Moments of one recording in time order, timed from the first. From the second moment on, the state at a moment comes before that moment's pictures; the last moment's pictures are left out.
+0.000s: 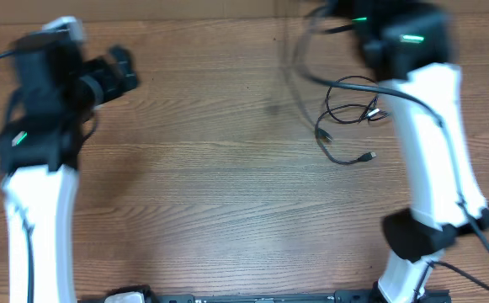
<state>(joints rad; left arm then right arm) 0.12 1.33 1.49 -0.74 0.11 -0.35 0.42 1.96 2.46 -0.85 -0.13 0.52</state>
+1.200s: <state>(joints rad) 0.17 1.48 1.49 -0.86 0.54 -0.34 0.53 2.05 2.45 -1.37 -0.27 0.42</state>
